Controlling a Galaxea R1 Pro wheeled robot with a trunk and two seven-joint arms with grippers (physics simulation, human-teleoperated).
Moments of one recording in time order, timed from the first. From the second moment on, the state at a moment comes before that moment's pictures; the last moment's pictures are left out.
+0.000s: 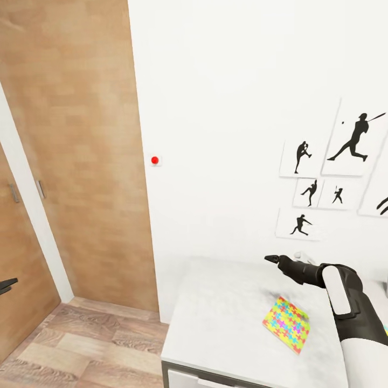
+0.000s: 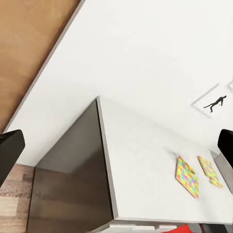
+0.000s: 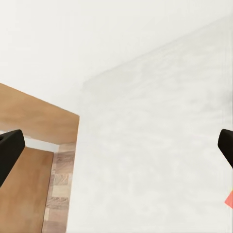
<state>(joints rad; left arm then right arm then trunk) -0.08 0.79 0.55 -1.22 0.75 0.88 -1.04 -0.59 -0.15 -0.33 -1.18 -0.57 1.04 0.09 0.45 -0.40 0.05</state>
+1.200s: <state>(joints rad) -0.08 0.79 0.54 -1.22 0.75 0.86 -1.05 -0.60 -0.16 -0.33 -1.17 -0.57 1.04 0.07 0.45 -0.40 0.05</state>
